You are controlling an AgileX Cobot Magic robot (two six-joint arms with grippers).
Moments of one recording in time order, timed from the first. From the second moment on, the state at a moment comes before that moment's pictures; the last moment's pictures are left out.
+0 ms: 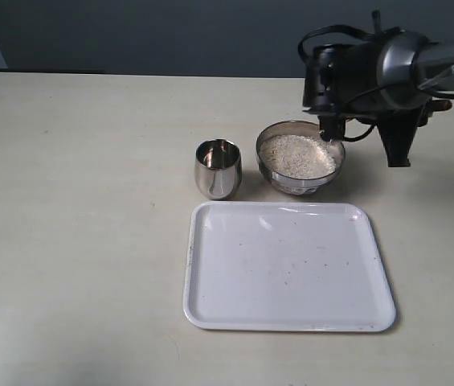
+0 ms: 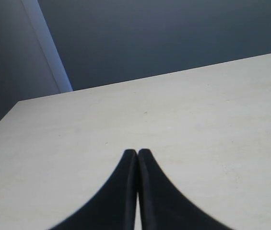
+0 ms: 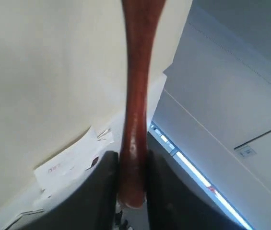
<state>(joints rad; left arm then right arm) -0.15 0.00 0.00 0.14 0.24 0.04 0.66 2.03 -1.32 -1.17 1.22 -0.15</state>
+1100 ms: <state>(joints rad) -0.15 0.00 0.00 0.15 0.24 0.04 0.72 2.09 -1.32 -1.22 1.21 -0.25</state>
